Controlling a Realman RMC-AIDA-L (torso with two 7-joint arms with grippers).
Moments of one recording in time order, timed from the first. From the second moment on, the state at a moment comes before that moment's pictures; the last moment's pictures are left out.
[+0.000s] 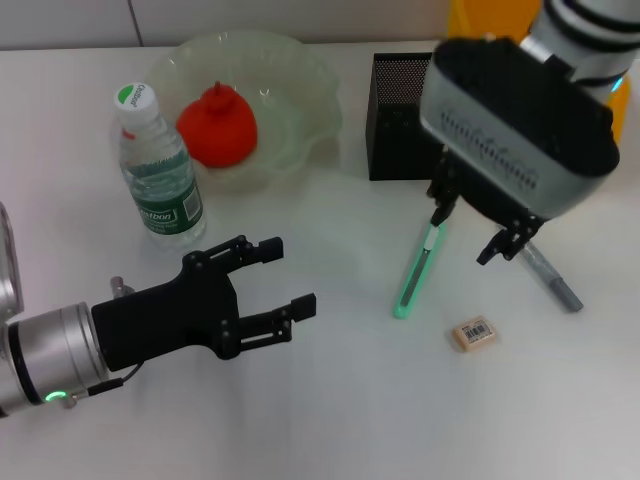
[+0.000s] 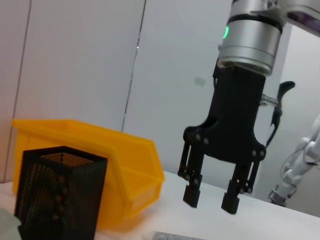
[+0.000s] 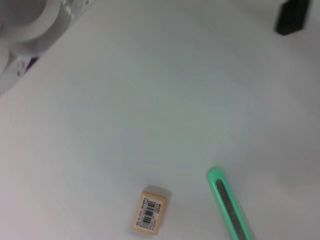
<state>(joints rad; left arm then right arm) -0.43 -2.07 0.85 0.24 1.69 1.58 -0.86 1.02 2.05 1.65 1.13 0.52 -1.78 1.34</state>
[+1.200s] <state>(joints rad) -0.37 -2.07 0.83 0.26 1.72 1.56 -0.85 1.05 2.07 1.45 0.83 0.55 -1.41 1.07</state>
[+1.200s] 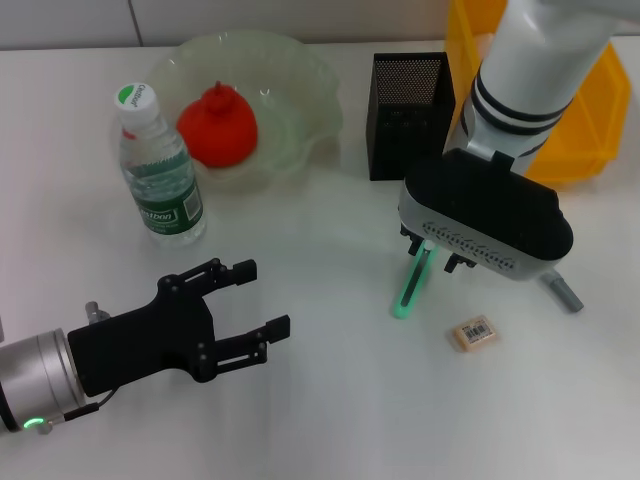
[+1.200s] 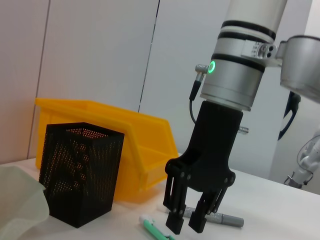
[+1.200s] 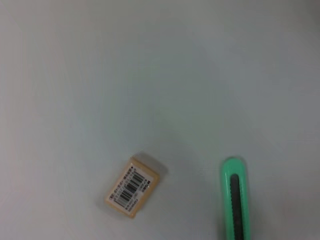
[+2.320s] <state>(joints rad) -0.38 -2.07 0.82 0.26 1.71 1.54 -0.84 1.08 2.07 1.42 0.70 0.60 -1.29 1.03</state>
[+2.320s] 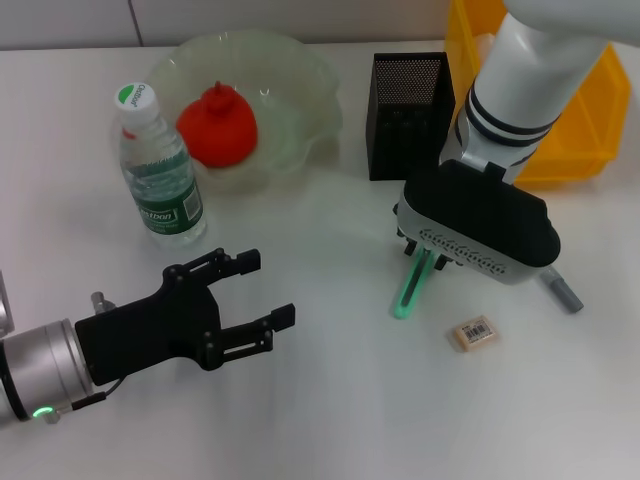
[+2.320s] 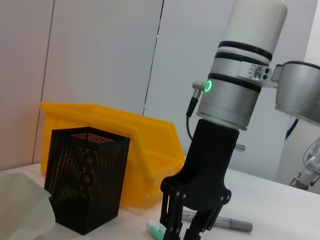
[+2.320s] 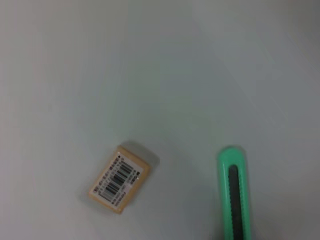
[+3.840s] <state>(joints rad) -0.40 -2.07 0.82 0.25 1.69 1.54 -0.85 1.03 2.06 1.52 0.84 0.60 -1.37 1.06</state>
